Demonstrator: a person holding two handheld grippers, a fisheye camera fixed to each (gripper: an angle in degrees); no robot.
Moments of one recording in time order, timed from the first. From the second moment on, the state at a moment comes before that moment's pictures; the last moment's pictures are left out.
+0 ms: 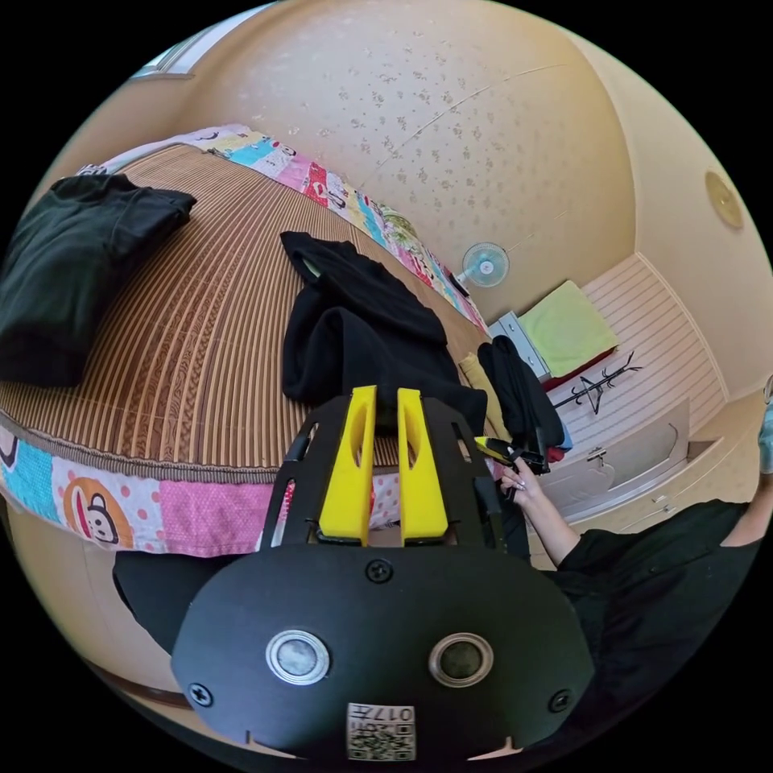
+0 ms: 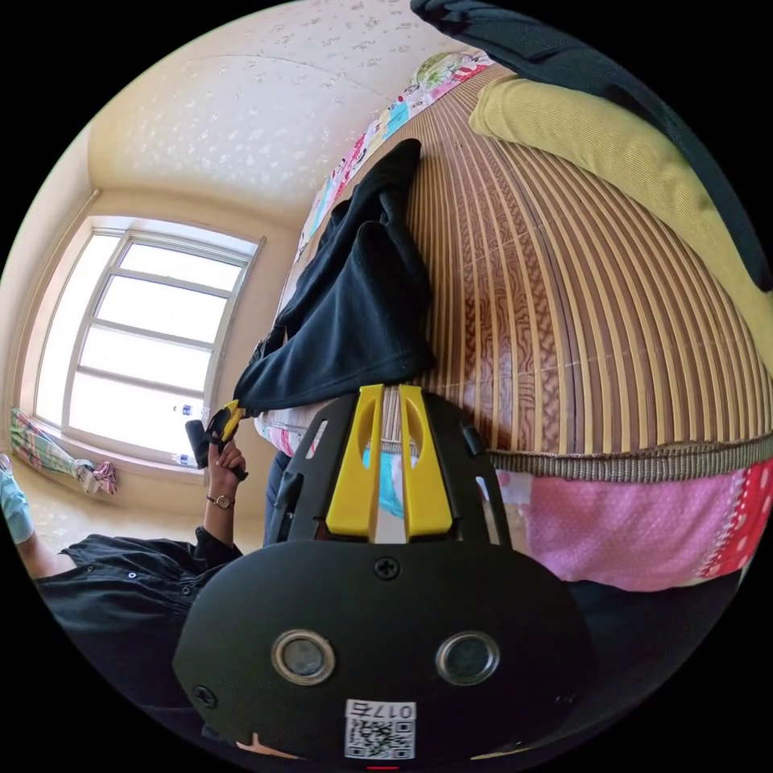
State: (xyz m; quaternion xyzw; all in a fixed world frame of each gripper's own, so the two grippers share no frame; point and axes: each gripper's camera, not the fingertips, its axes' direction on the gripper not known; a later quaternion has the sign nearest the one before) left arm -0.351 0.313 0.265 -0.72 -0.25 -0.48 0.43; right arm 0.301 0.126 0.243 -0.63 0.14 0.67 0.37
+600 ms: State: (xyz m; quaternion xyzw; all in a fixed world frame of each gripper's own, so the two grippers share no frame) left arm -0.361 0.330 0.250 -0.69 -0.27 -0.51 0.42; right arm 0.267 0.161 0.238 -0.60 0.15 0.67 0.40
